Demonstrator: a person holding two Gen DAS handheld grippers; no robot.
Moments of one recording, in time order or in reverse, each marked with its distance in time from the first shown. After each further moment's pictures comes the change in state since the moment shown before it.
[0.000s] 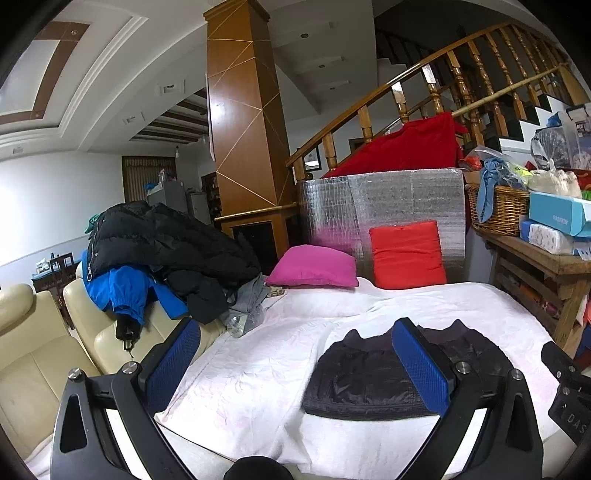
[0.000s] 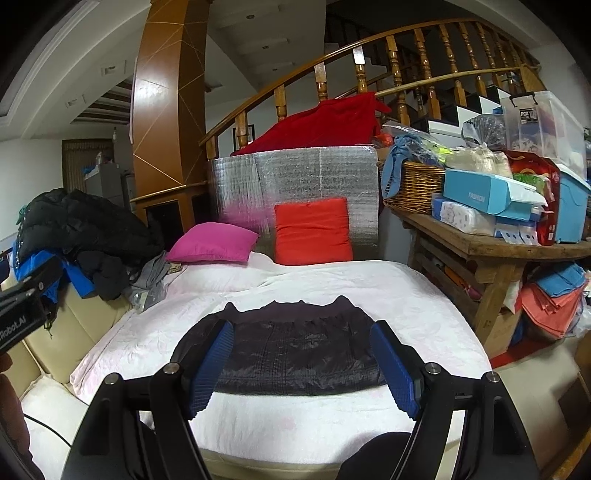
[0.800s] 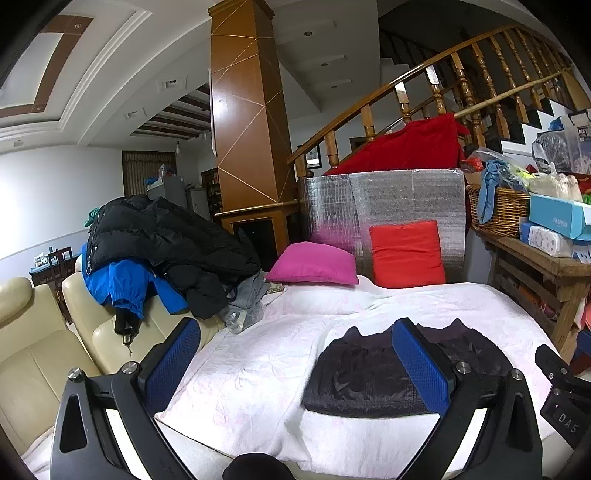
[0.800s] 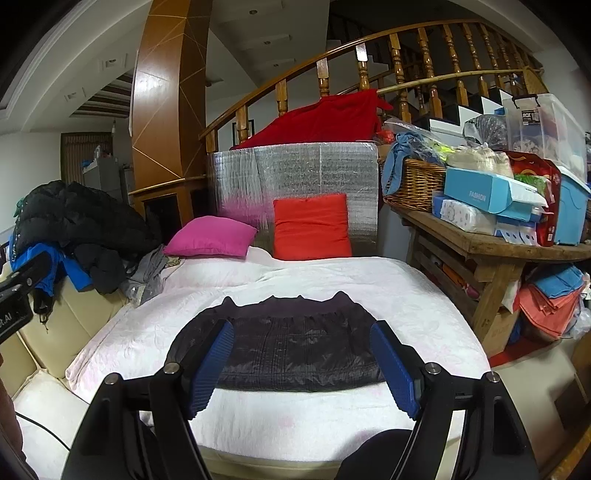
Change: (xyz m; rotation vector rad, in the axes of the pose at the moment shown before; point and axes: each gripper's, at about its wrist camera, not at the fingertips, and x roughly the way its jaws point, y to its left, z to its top) left arm 0.001 0.008 -0.005 -0.022 0.010 -0.003; right arm 0.005 0.007 -0.004 -0.016 0.016 -0.015
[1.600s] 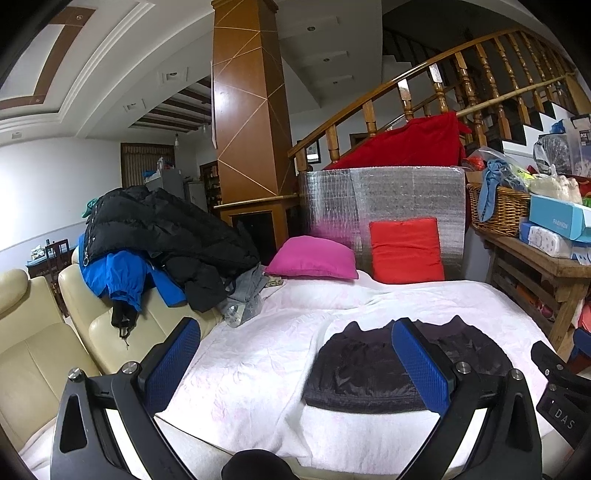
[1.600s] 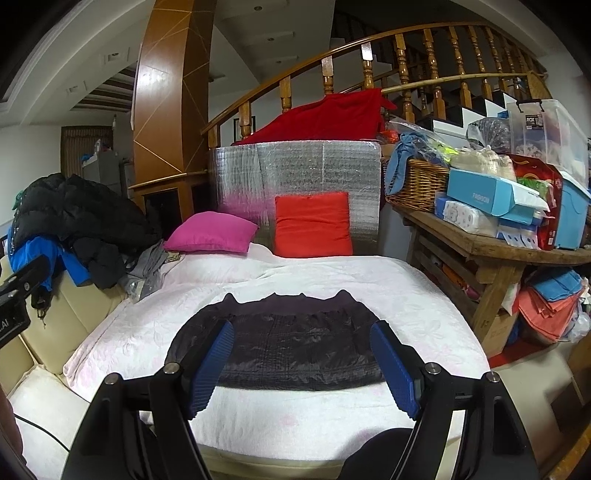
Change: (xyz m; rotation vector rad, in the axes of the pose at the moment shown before) left arm 0.003 0.008 -0.005 -0.019 0.021 -0.009; right arm 0.005 0.013 0.000 -0.022 0.011 -0.005
